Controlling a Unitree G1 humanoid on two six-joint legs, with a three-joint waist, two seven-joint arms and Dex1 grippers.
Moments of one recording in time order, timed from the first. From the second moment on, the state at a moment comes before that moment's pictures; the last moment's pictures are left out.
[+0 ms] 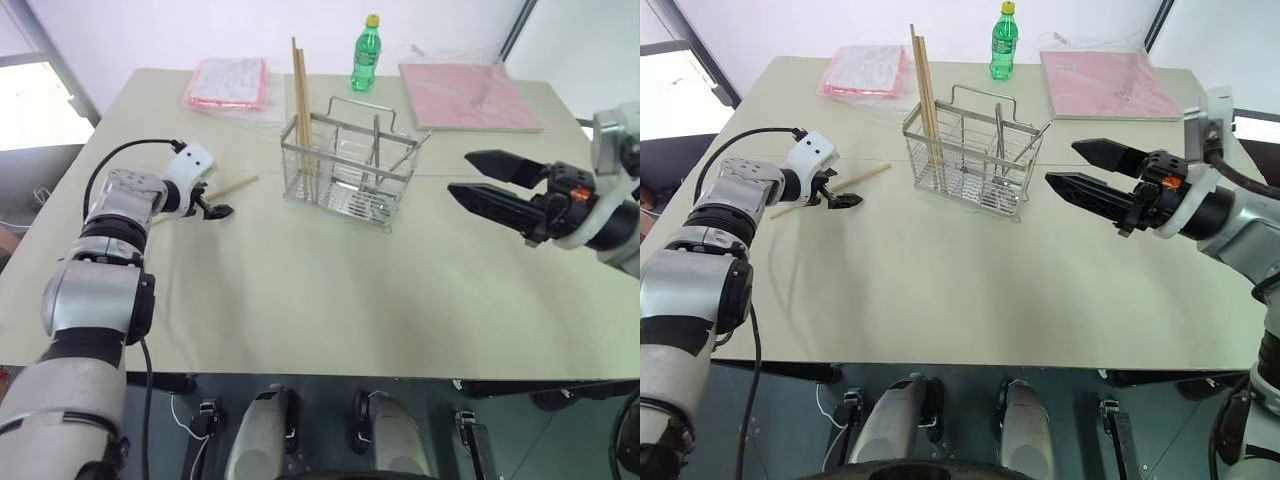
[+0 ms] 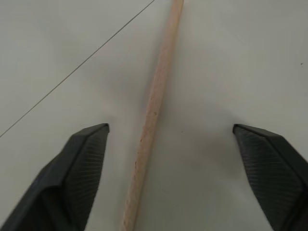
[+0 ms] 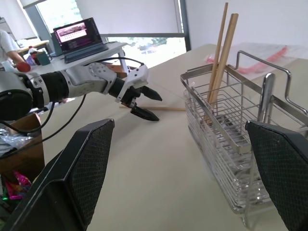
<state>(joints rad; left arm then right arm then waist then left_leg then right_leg) -1.22 0.58 -0.14 1.34 0.19 0.06 -0.85 -0.41 -0.89 -0.45 -0.33 1.13 0.91 0.74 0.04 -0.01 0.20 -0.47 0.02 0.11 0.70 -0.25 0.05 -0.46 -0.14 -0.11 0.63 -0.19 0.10</state>
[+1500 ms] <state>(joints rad) -1.20 0.61 -0.09 1.34 0.24 0.08 -0.80 -0.45 -0.87 -0.41 -0.29 1.09 0.88 0.73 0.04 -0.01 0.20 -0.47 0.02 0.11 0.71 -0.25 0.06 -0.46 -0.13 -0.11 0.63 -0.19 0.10</state>
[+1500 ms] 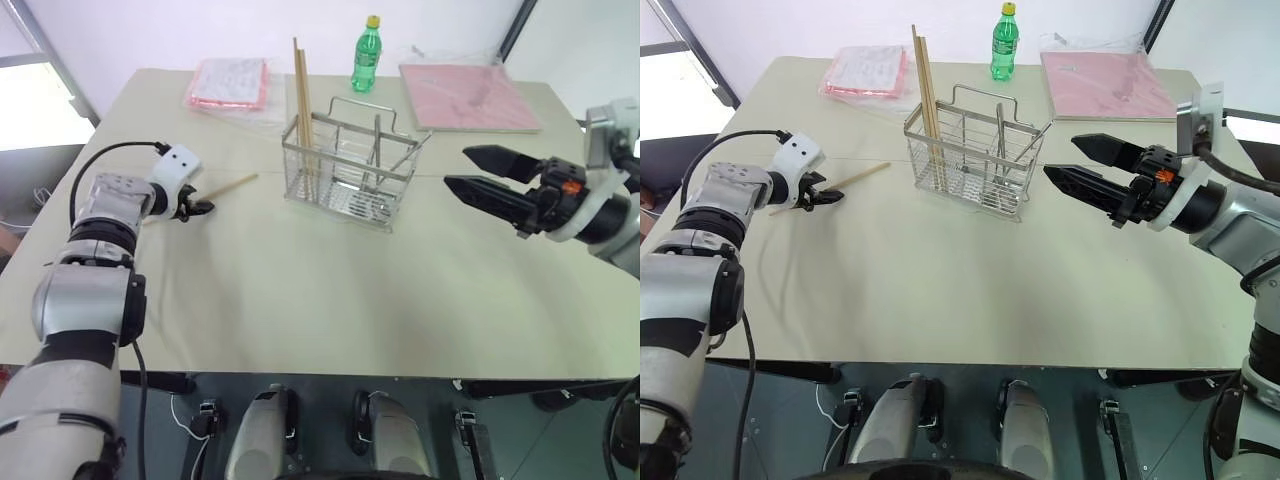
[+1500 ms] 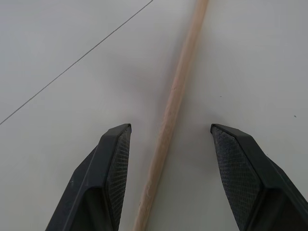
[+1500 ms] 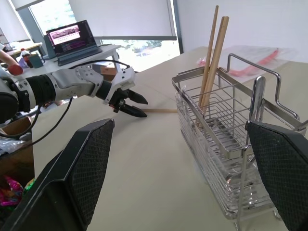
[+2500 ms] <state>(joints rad) -1.25 0.55 0.11 1.34 0.08 0.17 -0.77 -0.45 -0.87 -0.41 -0.29 1.09 0.89 0.71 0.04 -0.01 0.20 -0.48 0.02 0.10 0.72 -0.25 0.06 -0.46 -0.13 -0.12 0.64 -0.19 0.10</state>
